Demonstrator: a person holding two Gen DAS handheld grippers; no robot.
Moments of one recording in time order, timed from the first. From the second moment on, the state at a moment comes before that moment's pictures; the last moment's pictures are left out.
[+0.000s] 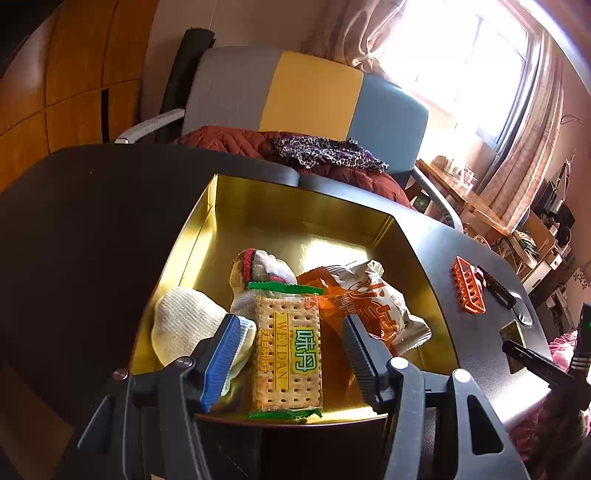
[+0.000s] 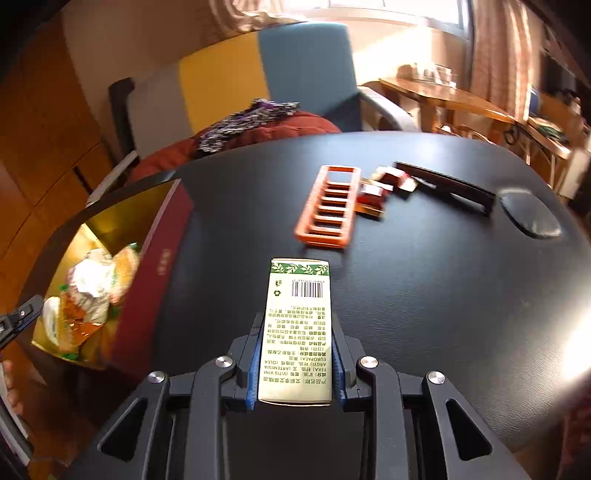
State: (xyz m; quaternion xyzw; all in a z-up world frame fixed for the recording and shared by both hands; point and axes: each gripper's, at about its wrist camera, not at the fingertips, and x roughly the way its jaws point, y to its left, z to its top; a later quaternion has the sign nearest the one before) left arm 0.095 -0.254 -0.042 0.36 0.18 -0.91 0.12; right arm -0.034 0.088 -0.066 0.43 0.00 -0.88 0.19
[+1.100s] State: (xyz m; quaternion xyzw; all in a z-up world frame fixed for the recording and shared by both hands) left arm 0.130 -0.250 -0.049 0.36 0.21 -0.90 0.11; right arm -0.031 -0.086 -0.063 0.42 0.07 -0.85 0.30
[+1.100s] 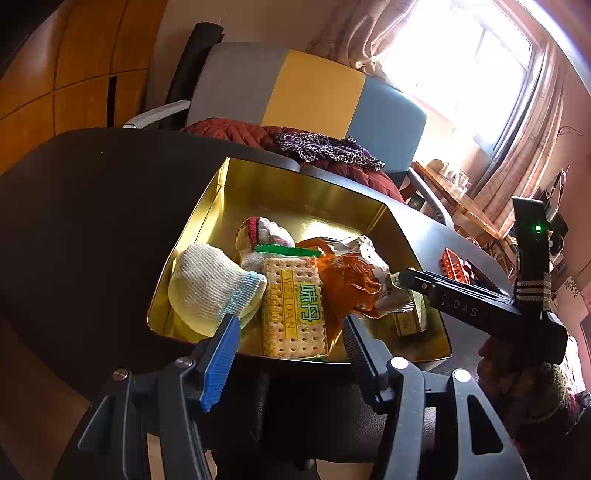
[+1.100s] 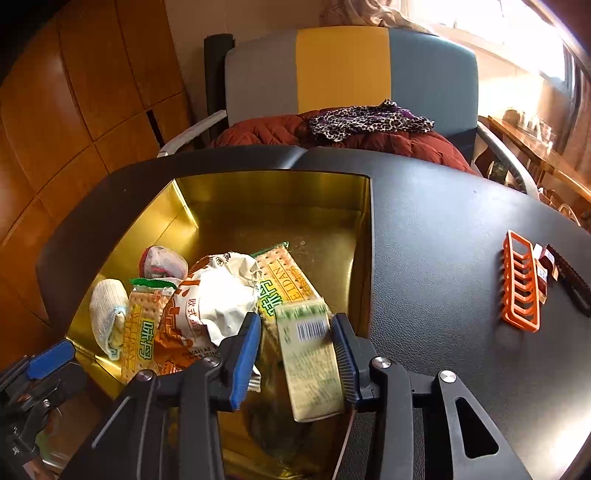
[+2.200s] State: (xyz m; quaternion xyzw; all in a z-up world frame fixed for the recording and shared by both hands) left arm -0.142 0.014 -0.046 0.47 0.03 -0.88 -0.09; right arm -0.132 0.216 -0.112 0.43 -0.07 -0.89 0.11
